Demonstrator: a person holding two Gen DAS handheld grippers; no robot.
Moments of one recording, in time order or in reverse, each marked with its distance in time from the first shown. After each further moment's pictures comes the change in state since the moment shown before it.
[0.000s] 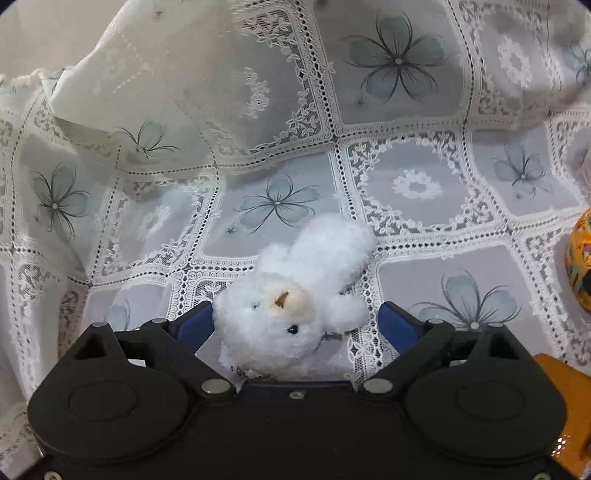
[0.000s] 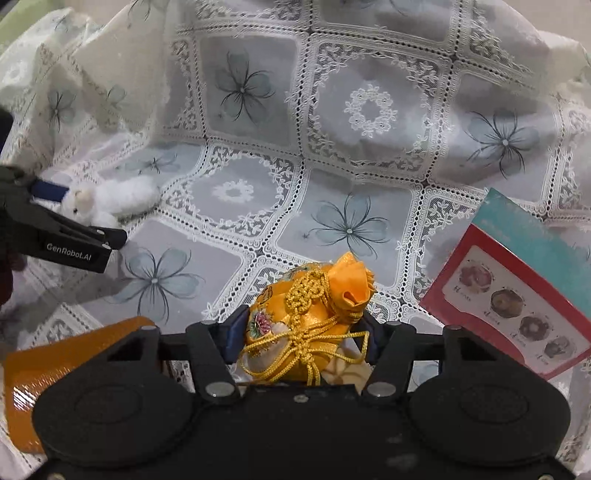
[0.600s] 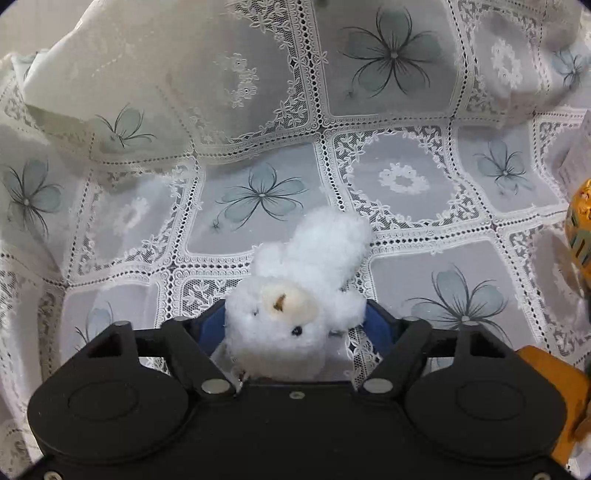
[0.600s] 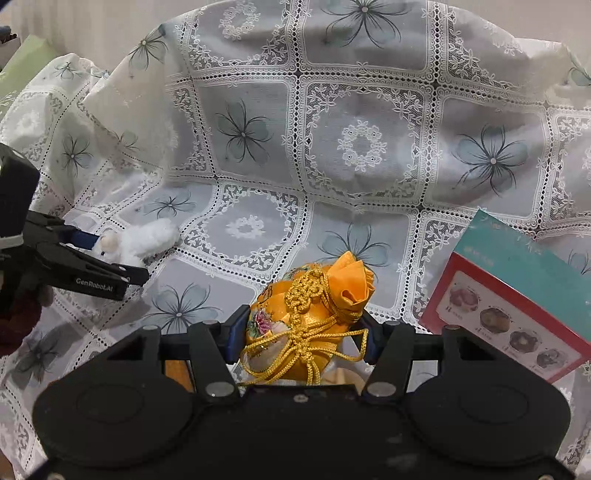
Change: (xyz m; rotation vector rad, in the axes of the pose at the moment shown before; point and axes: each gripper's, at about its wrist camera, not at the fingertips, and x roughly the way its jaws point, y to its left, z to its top) left arm 0.009 0.010 0.003 0.006 0.049 -0.114; right arm -0.025 -0.014 0.016 0.053 -0.051 0.074
